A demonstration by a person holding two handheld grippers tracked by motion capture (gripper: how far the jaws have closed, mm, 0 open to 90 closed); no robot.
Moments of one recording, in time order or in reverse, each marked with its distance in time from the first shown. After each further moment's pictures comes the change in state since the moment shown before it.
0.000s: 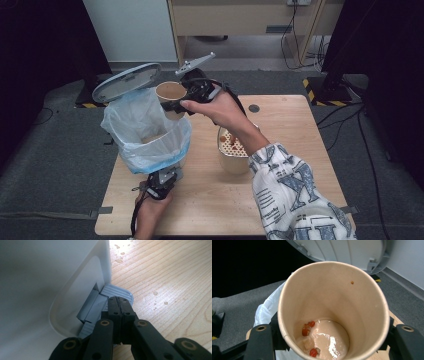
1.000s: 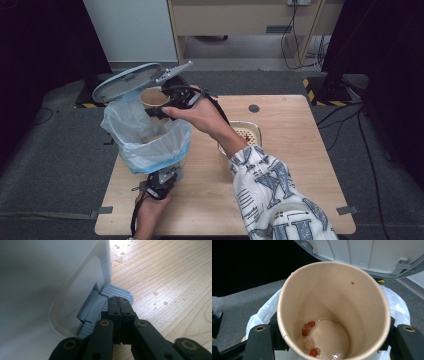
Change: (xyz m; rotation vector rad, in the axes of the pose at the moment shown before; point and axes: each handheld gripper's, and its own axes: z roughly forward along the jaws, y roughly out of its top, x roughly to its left) left arm 0.000 0.000 0.000 -0.001 -0.003 -0.003; right arm 0.013 0.002 0.049 0.009 0.006 -0.014
